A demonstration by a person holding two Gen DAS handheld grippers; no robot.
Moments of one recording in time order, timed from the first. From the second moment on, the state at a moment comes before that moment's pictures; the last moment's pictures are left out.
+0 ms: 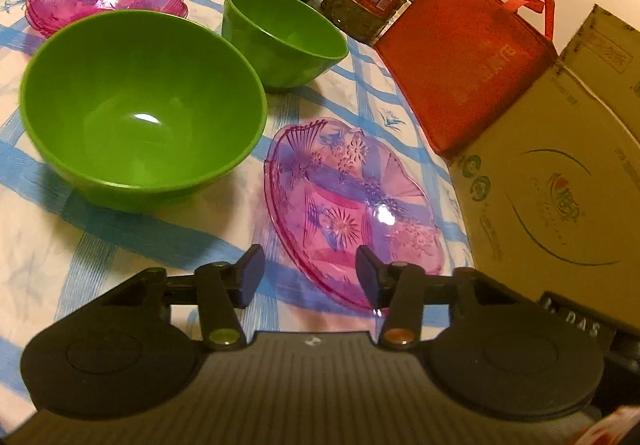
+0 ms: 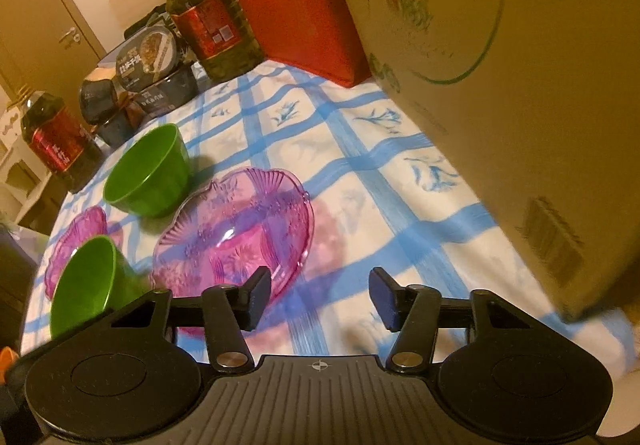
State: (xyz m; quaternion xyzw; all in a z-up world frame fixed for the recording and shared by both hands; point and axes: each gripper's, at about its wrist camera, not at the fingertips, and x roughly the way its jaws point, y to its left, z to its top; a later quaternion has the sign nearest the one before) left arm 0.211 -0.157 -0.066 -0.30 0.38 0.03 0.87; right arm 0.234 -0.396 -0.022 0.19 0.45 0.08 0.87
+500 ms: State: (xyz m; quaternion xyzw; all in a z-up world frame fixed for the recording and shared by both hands) left arm 0.230 -0.153 -0.083 -0.29 0.38 0.05 0.88; right arm 0.279 -0.377 -0.055 0.18 0.47 0.09 0.86
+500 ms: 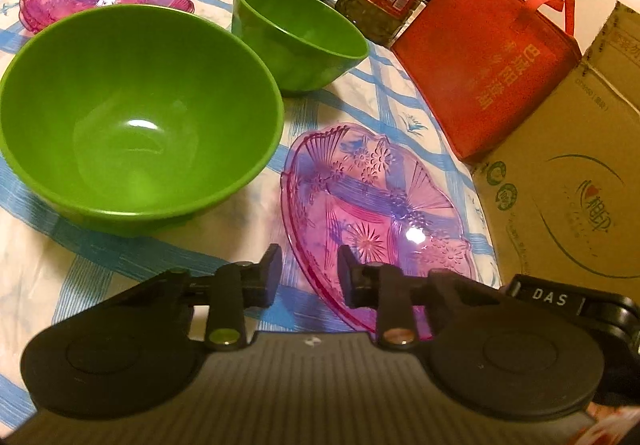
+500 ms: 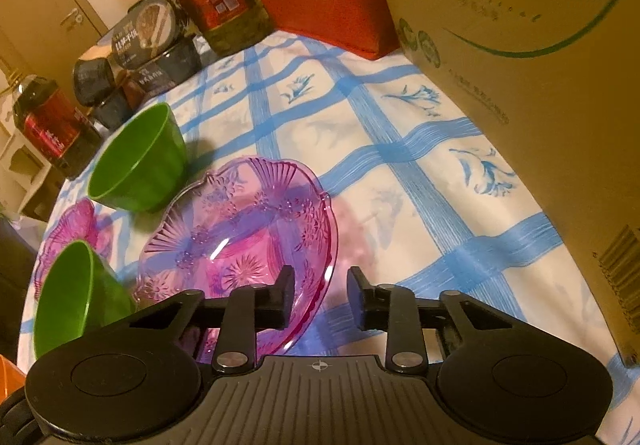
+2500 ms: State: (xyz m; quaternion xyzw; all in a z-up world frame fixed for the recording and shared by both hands) left arm 0.127 -0.096 0.031 -0.24 0.30 0.00 0.92; right arm 0.153 -0.319 0.065 0.16 0.34 0.11 0.92
